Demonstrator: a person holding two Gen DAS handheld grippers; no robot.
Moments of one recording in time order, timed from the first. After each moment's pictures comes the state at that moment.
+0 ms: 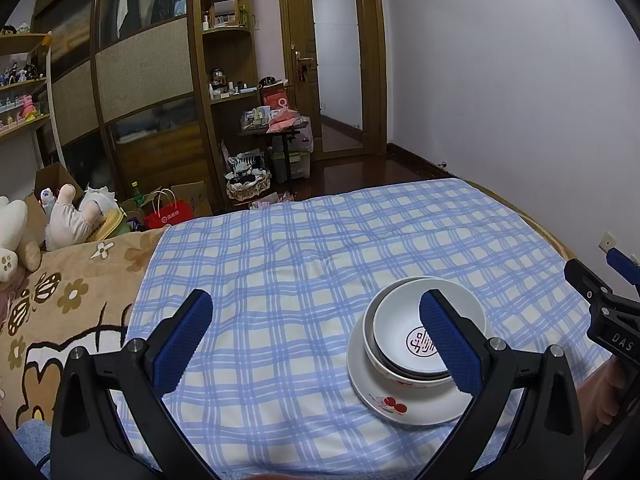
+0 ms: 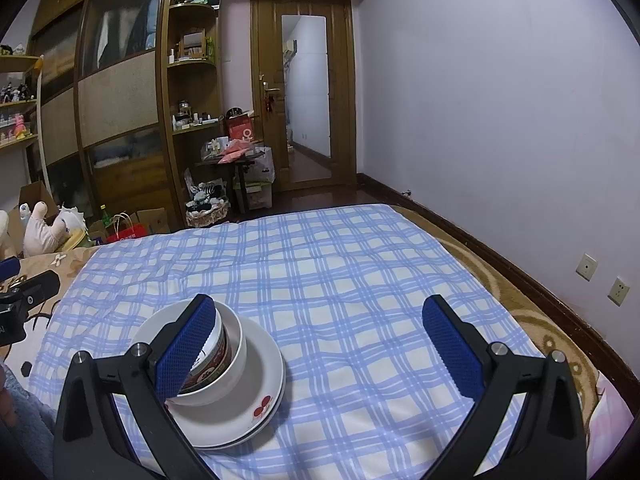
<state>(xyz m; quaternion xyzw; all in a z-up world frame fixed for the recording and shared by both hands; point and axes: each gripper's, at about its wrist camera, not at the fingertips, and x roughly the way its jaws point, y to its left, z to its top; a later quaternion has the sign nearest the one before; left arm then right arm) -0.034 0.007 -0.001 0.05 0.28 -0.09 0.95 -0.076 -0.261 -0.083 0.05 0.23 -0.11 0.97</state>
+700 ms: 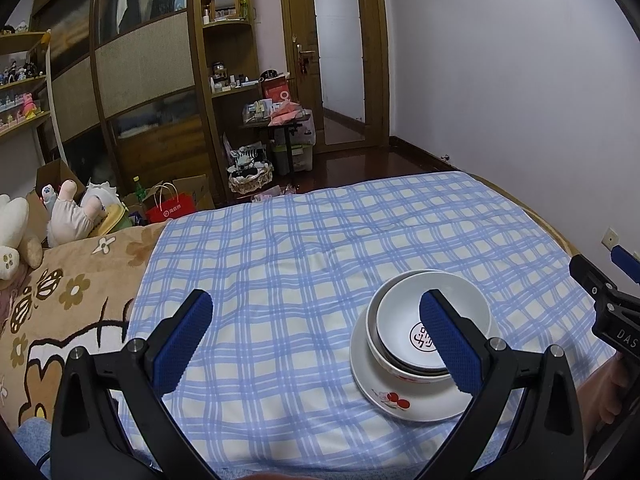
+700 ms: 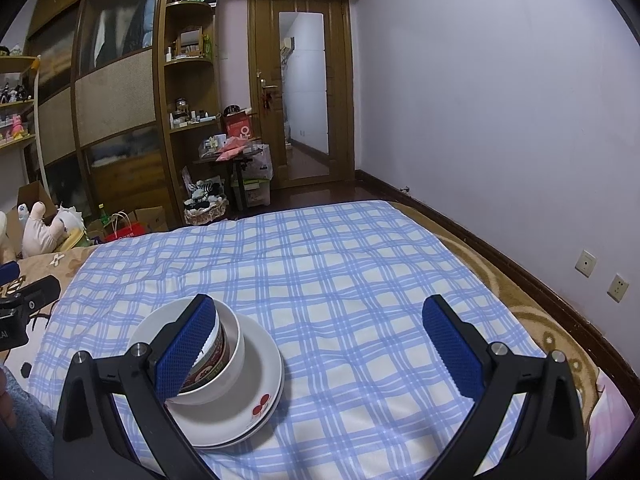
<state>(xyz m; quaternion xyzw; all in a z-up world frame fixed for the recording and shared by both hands) -0.033 0.009 -0.008 0.06 0.30 -0.08 0.95 -0.075 -0.263 -0.084 0.05 0.23 -0.11 0.97</state>
